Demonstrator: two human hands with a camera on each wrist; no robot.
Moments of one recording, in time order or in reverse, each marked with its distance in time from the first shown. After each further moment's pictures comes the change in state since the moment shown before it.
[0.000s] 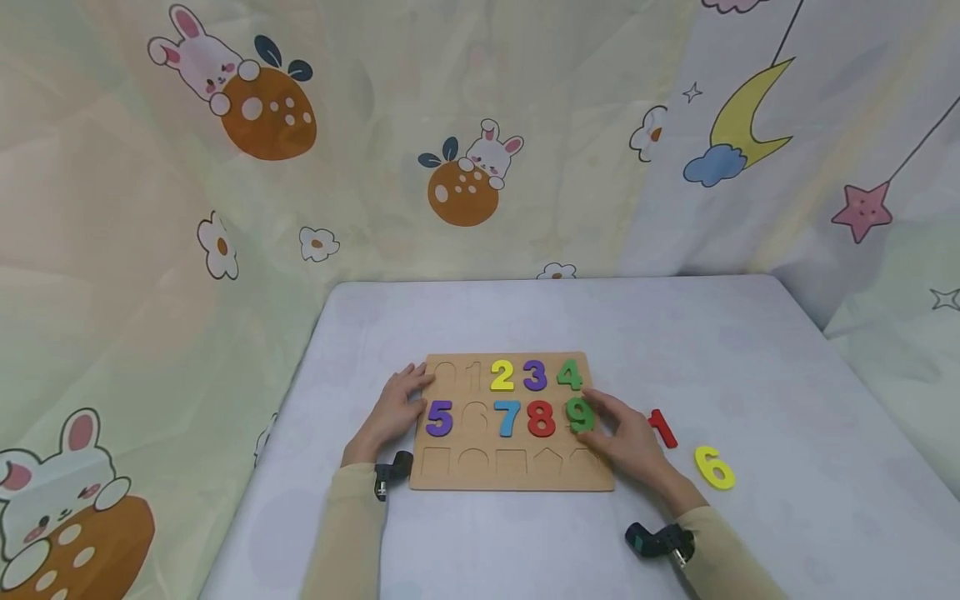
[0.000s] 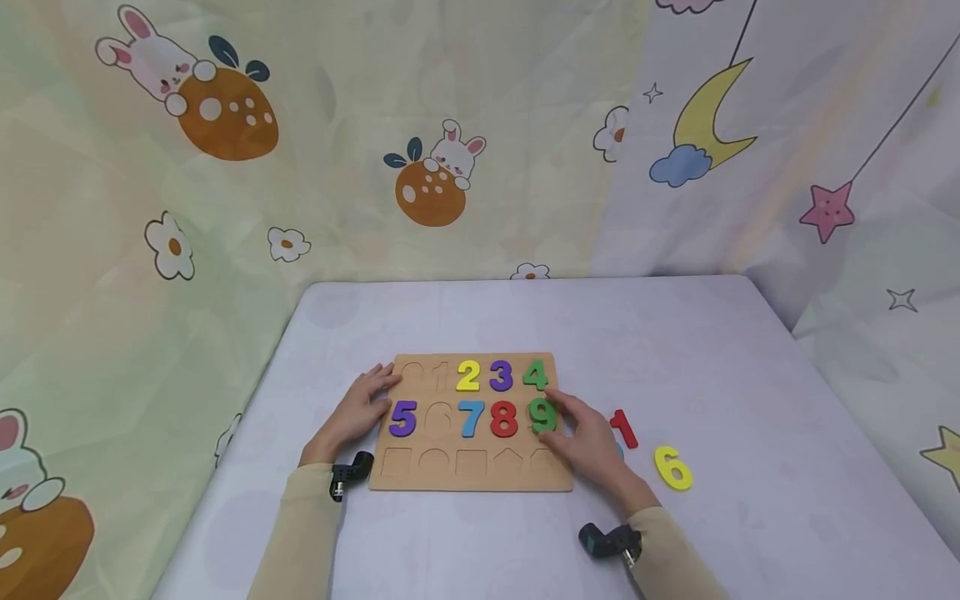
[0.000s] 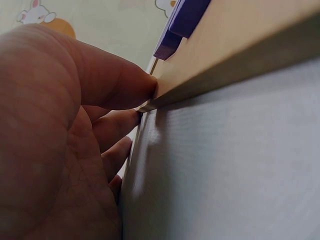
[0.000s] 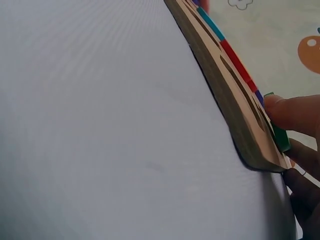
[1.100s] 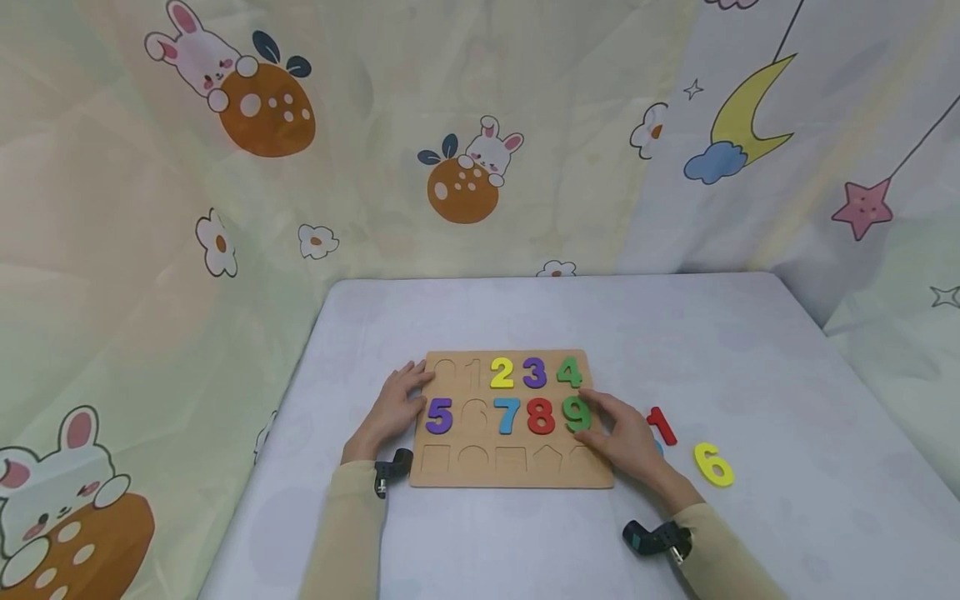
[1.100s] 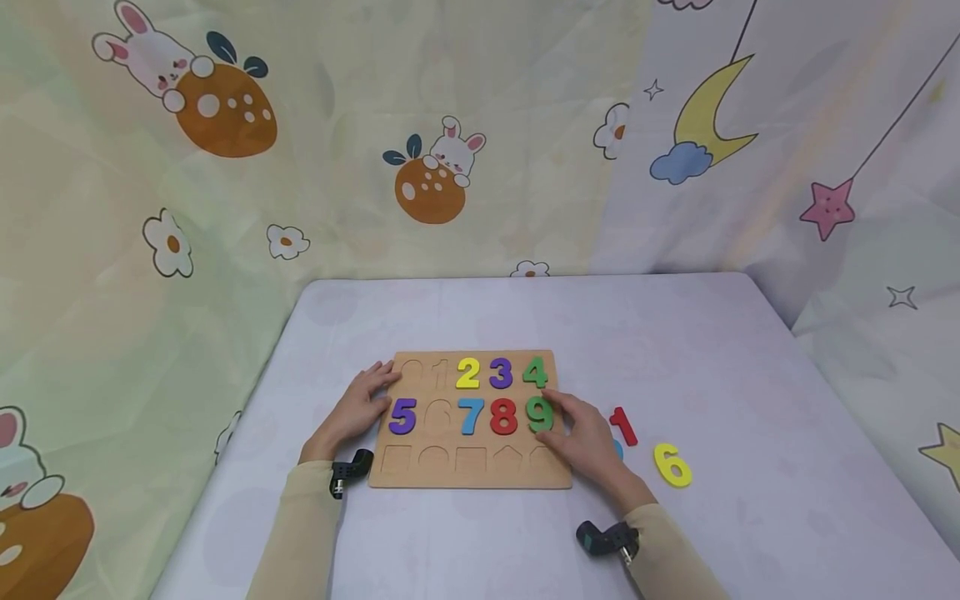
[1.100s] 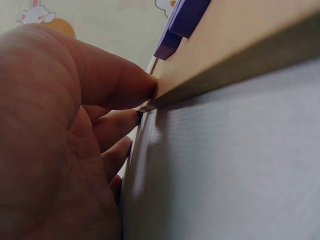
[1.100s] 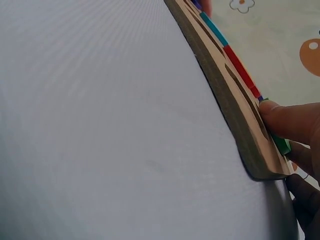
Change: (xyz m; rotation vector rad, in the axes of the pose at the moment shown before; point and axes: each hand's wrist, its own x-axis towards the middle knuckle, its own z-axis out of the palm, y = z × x) left_hand 0.002 -0.003 0.002 0.013 0.000 -0.021; right_hand 0.002 -0.004 0.003 -0.060 0.012 -0.016
